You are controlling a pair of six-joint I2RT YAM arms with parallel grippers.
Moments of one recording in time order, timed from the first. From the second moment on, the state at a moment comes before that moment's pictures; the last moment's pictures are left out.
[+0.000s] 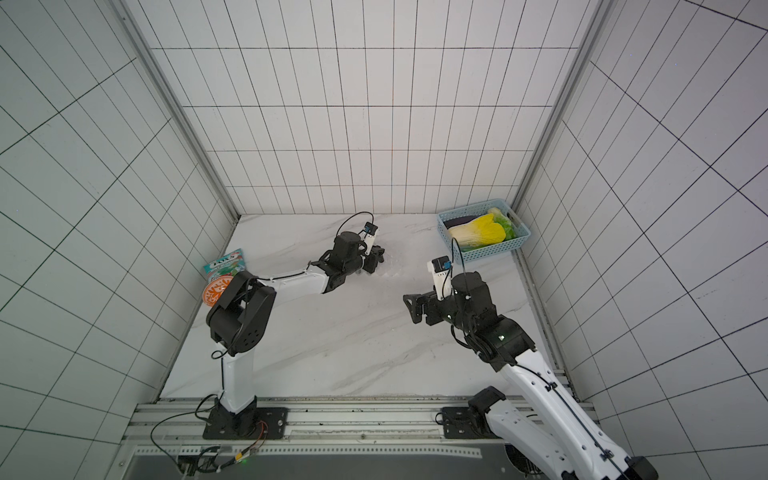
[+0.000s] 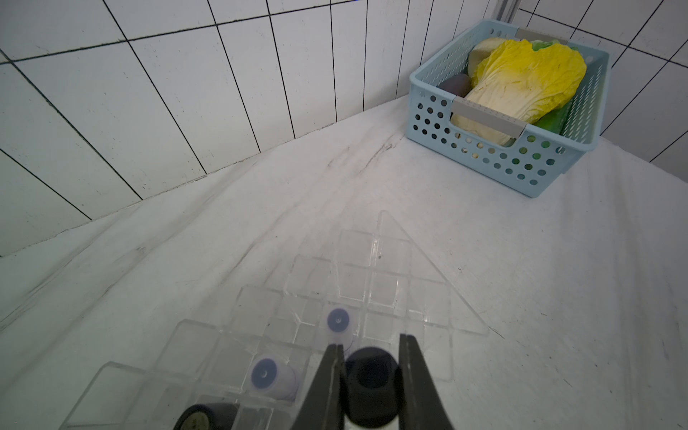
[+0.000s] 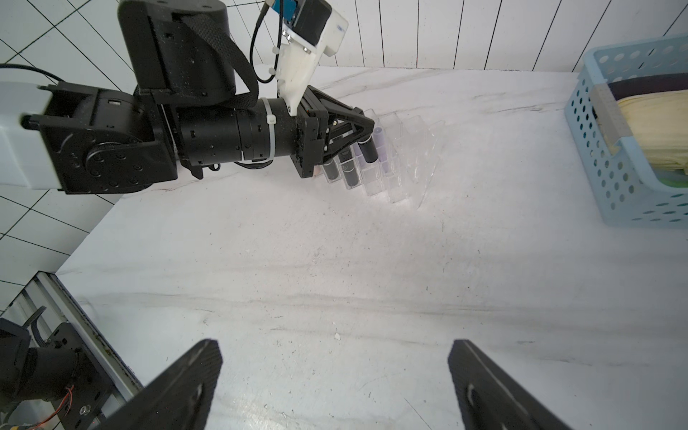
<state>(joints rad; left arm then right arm) -0.61 2.00 1.32 0.23 0.05 -0.03 0.61 0.80 0.82 -0.55 -0.14 0.22</state>
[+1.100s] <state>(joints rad) -0.65 1.91 1.17 0.27 -0.09 -0.04 0.61 0.83 0.82 -0.55 -0.11 0.22</state>
